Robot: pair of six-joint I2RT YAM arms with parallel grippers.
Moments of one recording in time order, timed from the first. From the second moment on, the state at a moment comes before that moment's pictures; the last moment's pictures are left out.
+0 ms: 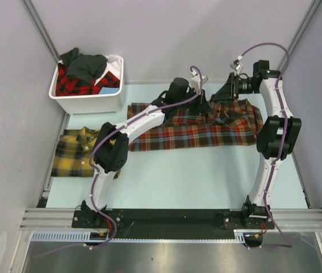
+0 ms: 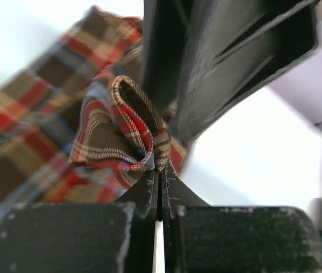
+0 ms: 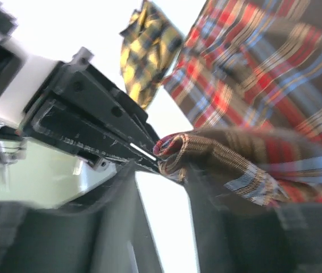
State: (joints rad) left arm -0.72 2.17 1.88 -0.05 0.44 -0.25; right arm -0.08 2.15 2.05 -1.10 -1.30 -0.18
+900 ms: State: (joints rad) left arm -0.66 2.15 1.78 0.04 0.42 -1.20; right arm -0.02 1.51 1.30 -0.63 -0.79 -0.86
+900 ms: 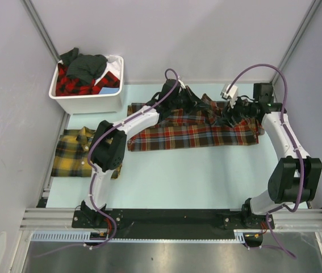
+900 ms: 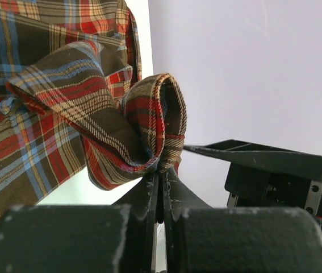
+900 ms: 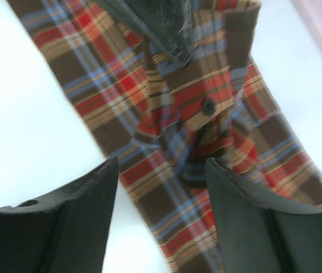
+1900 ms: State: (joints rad) left arm -0.65 2.15 1.74 0.09 0.42 -1.23; right arm 0.05 1.63 1.44 -0.72 -0.76 -1.06
